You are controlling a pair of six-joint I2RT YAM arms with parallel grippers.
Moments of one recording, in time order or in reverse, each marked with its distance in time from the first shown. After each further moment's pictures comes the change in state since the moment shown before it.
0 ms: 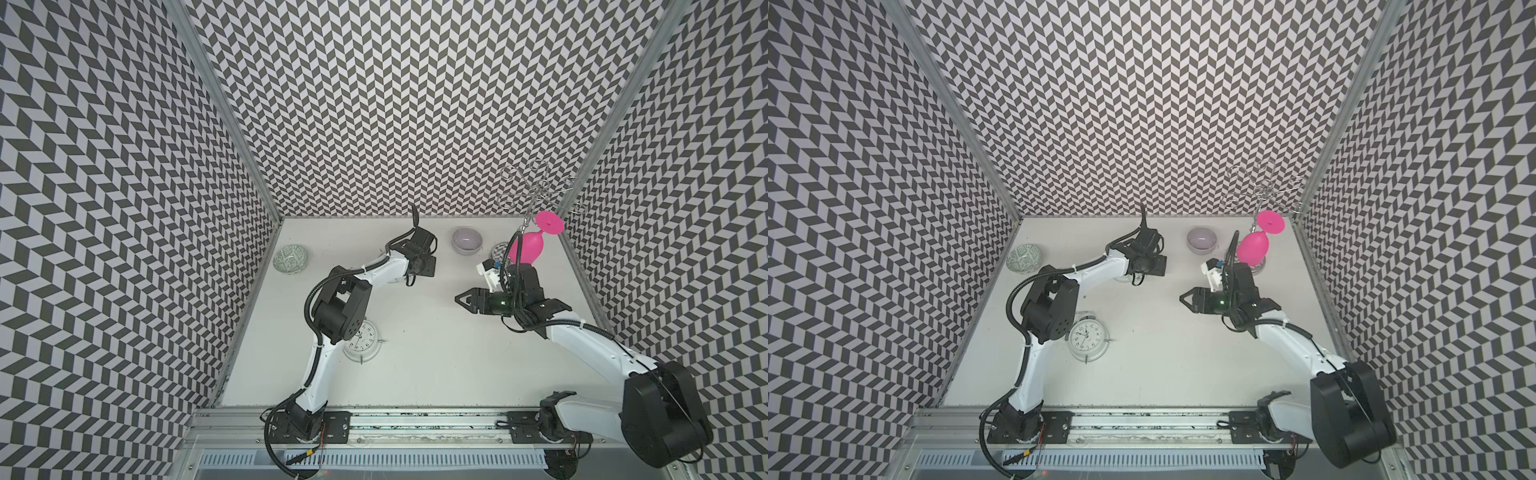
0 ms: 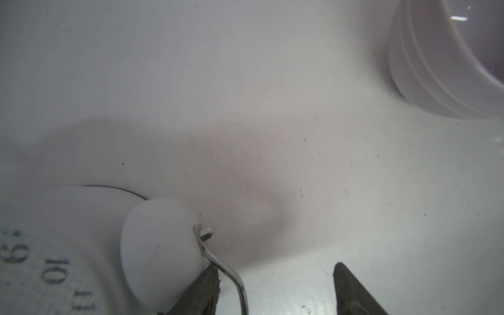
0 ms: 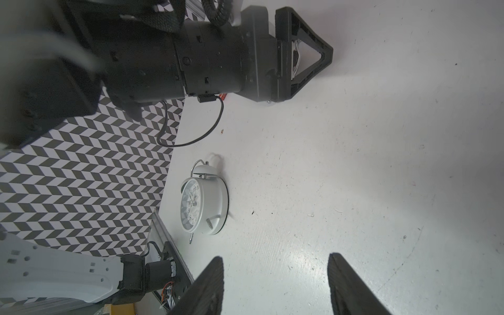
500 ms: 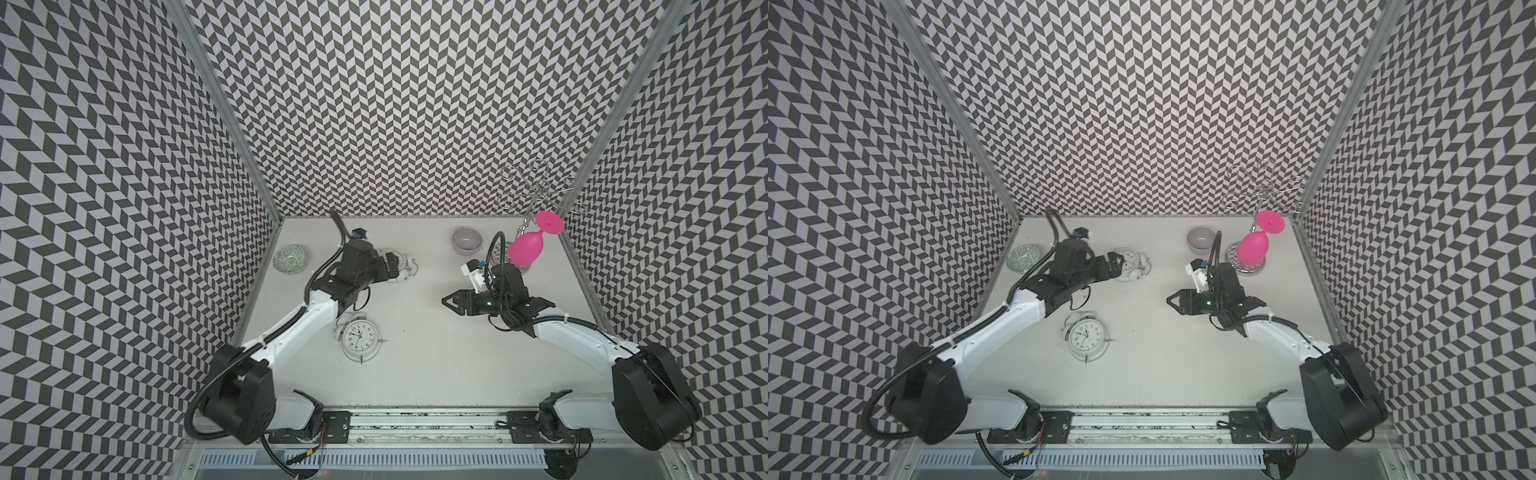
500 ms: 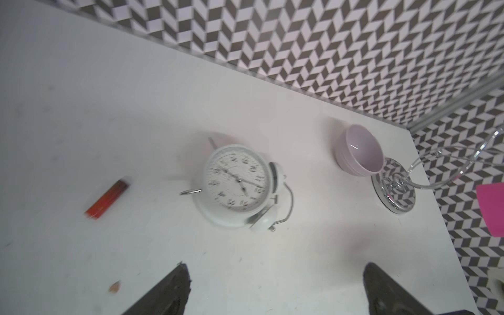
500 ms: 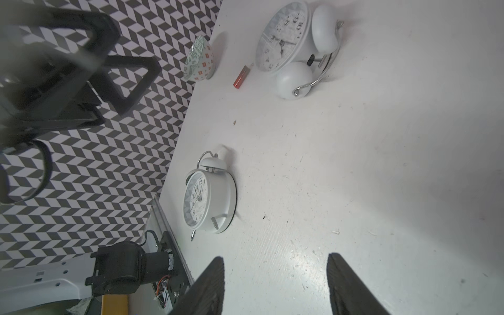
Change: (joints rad) left arm 0.189 -0.930 -0.828 0.240 0.016 -0.228; right arm 0.137 0.108 0.024 0.123 0.026 0.003
